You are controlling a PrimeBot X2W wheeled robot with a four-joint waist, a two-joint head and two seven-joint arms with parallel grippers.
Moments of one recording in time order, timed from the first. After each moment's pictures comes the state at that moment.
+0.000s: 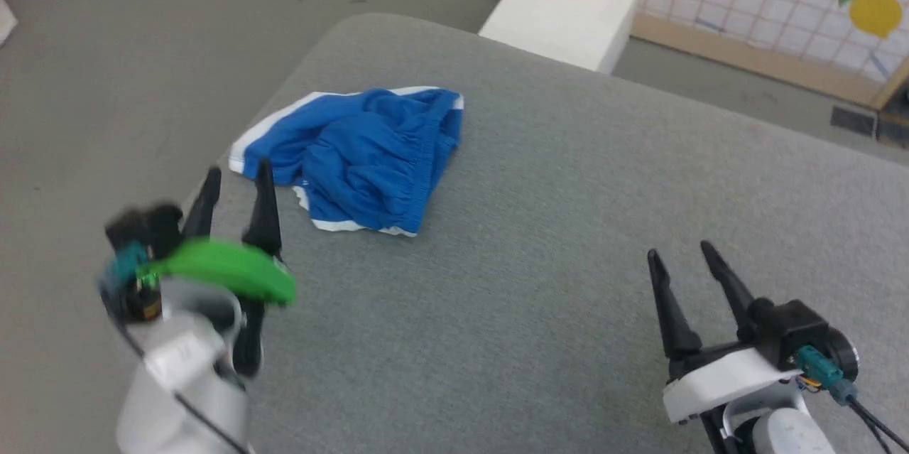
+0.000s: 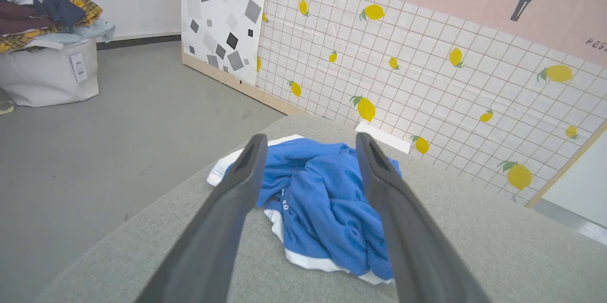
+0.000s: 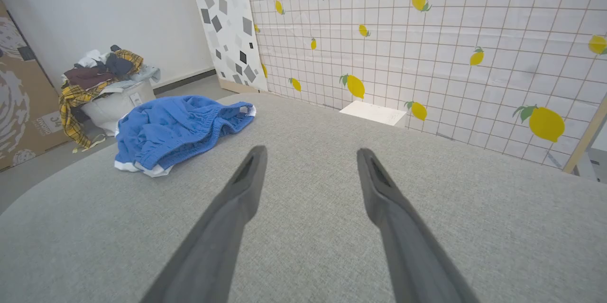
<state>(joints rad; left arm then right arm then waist) -0.34 0.10 0.02 0.34 -0.36 -0.09 -0.18 -0.06 -0.05 0.06 0.20 0.10 0.13 -0.25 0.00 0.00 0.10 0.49</state>
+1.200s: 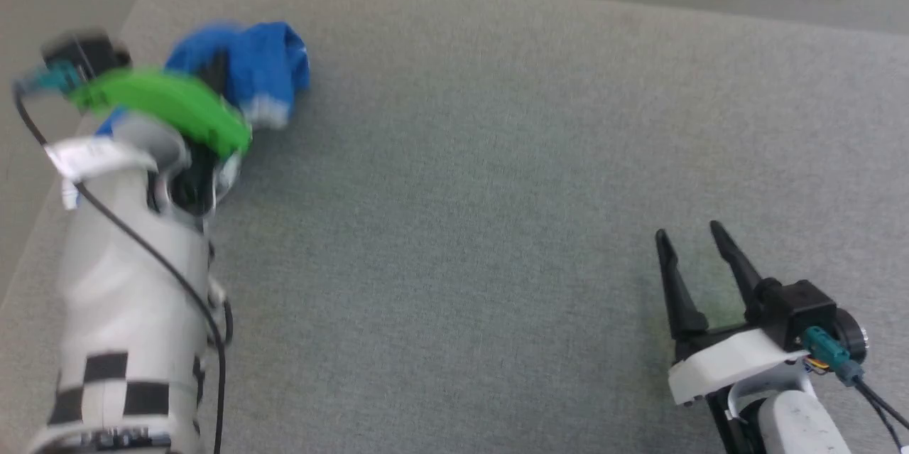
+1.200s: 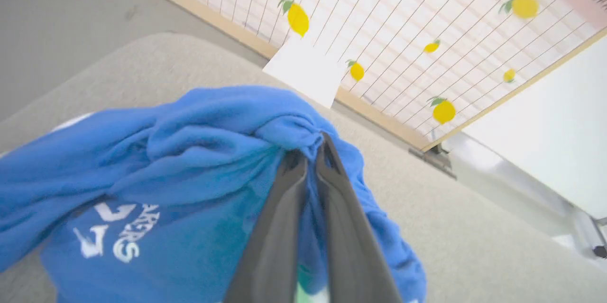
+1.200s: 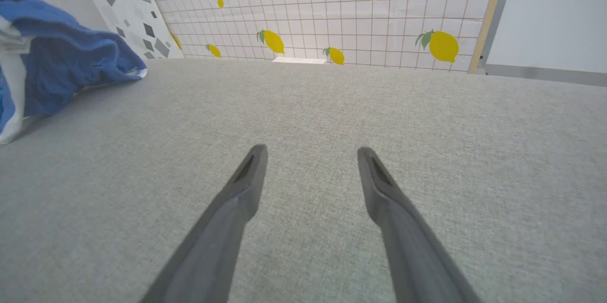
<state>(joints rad) -0.82 0.17 0.06 0.72 -0.61 -0.11 0.14 -0.11 -0.05 0.04 0.19 0.08 0.13 -0.22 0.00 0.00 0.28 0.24</state>
